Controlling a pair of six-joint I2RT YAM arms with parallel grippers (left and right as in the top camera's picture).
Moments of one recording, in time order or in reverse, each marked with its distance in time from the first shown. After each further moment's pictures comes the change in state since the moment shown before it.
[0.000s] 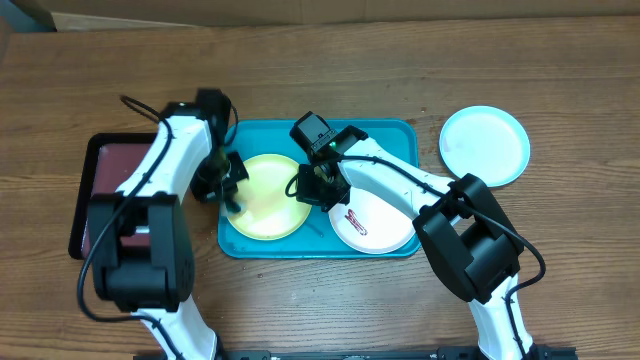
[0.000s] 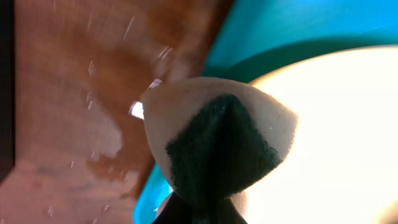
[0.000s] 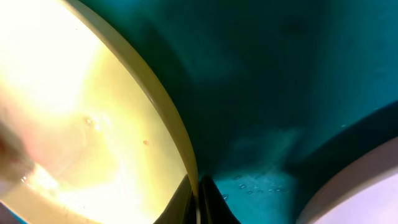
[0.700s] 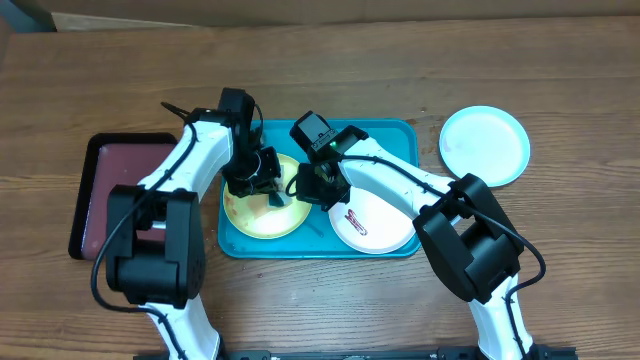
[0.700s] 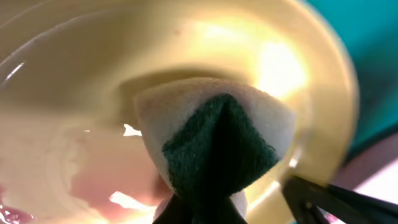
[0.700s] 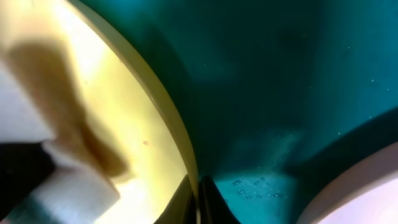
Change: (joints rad) left arm -0.090 0.042 -0.059 0.182 0.320 0.101; right arm -0.001 0.000 0.000 0.008 0.008 0.000
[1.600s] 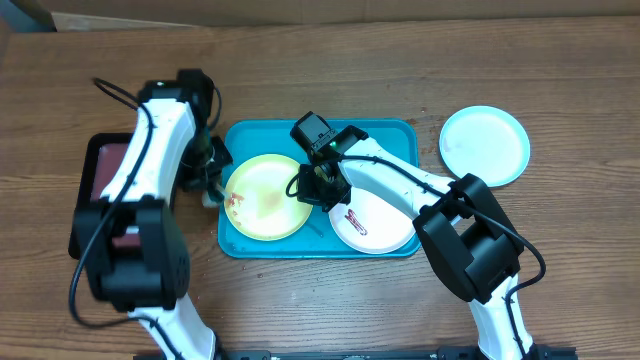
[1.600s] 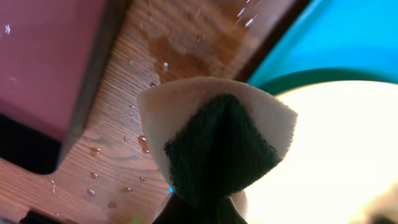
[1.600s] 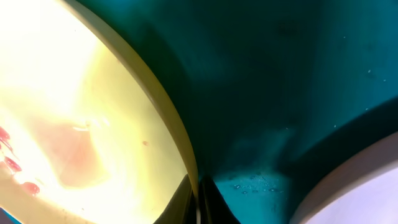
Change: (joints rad) left arm 0.133 -0.054 0.232 -0.380 -0.388 -0.168; right arm 0.000 0.000 0.000 -0.015 -0.003 -0.003
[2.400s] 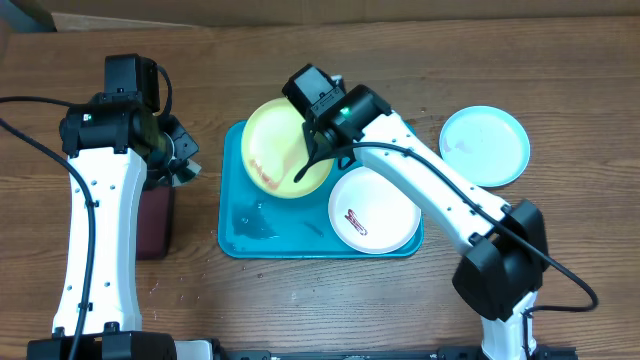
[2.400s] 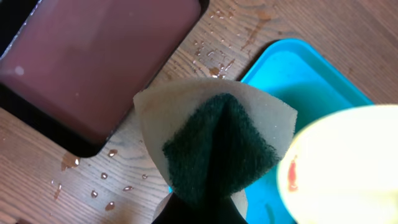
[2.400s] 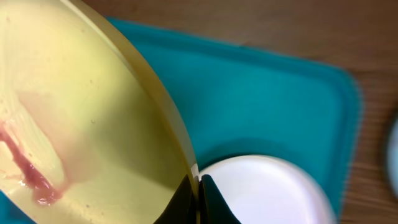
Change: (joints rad) left arm 0.074 -0.369 0.007 0.013 0.005 -0.039; right arm 0.003 -0.134 0.327 -0.302 0.503 -0.325
